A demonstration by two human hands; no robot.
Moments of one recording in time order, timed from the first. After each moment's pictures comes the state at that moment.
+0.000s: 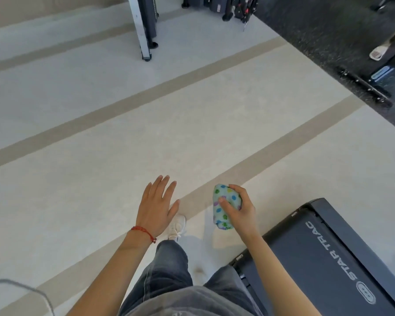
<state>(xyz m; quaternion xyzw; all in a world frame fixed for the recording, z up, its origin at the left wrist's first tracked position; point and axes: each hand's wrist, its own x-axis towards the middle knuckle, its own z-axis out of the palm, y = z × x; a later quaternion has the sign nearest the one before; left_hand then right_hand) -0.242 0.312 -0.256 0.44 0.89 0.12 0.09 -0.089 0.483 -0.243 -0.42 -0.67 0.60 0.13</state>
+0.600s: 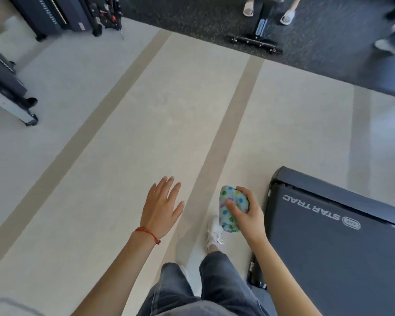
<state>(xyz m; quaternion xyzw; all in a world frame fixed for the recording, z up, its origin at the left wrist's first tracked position) -0.377 0.587 -0.254 0.69 0.71 0.09 0.12 -0.152 0.634 -0.237 -0.61 -0.48 0.55 0.31</state>
